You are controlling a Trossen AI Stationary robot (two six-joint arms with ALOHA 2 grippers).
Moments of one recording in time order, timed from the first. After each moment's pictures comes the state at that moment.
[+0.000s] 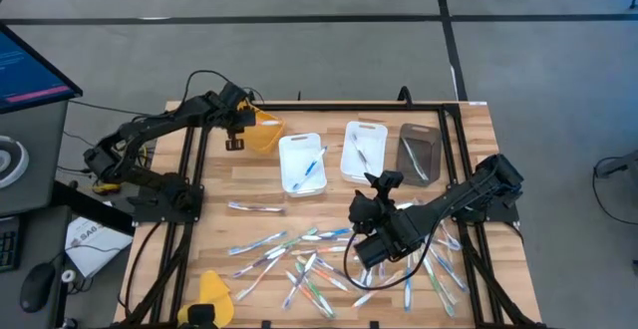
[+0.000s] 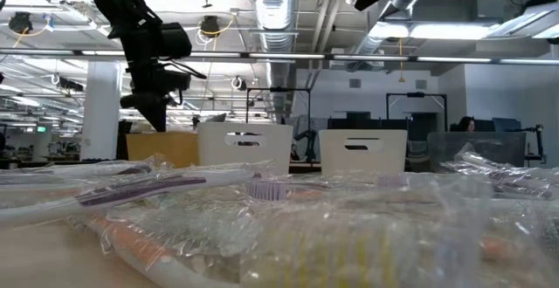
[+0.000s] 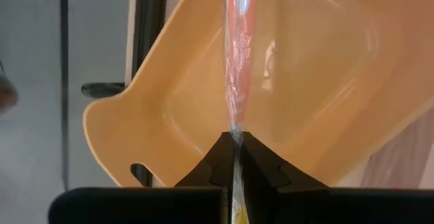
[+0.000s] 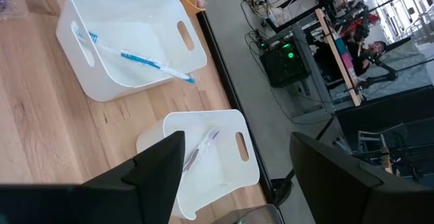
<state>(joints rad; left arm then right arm) 0.86 1.36 0.85 -0.61 -0.17 0.80 0.51 1.84 1.66 -1.48 1.12 0.72</state>
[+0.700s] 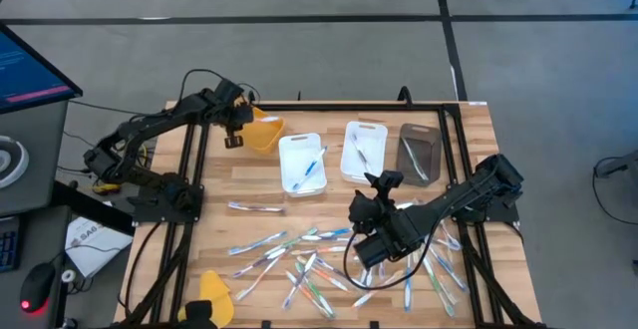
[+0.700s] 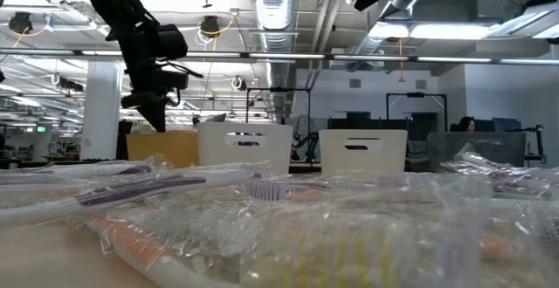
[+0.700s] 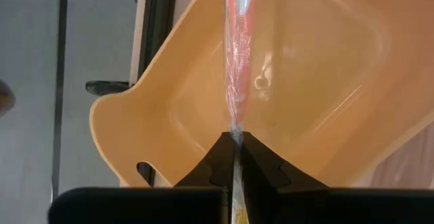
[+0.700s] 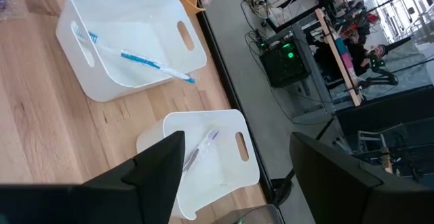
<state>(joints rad) 0.91 1.36 0.85 -0.59 -0.10 0.83 0.51 1.84 1.66 -1.48 1.12 0.72</state>
